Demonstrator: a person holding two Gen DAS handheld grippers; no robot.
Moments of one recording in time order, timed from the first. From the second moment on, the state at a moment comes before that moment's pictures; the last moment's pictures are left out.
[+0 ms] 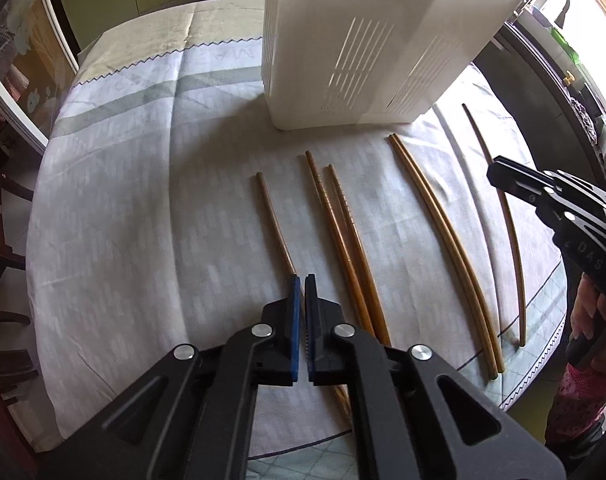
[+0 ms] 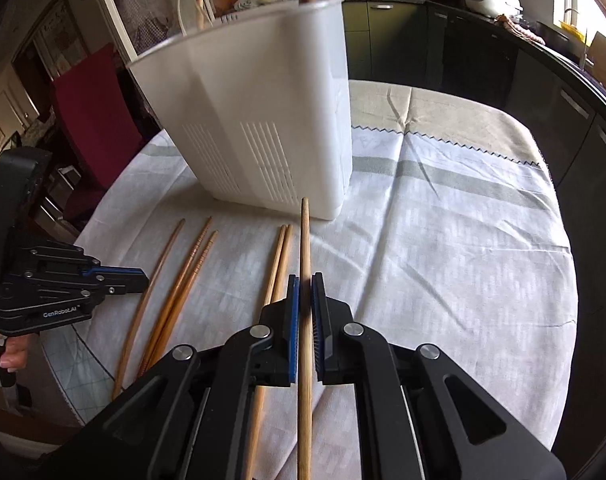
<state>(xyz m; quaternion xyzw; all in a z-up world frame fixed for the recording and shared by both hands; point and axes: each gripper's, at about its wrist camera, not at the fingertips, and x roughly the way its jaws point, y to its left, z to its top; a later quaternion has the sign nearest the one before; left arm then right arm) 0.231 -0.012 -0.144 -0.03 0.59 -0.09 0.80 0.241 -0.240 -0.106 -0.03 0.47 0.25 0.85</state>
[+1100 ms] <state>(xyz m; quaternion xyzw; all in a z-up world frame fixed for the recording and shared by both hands) 0.233 -0.064 -0.161 0.01 0.62 0.01 0.79 0.209 -0.286 -0.063 0.03 0.41 0.28 0.87</state>
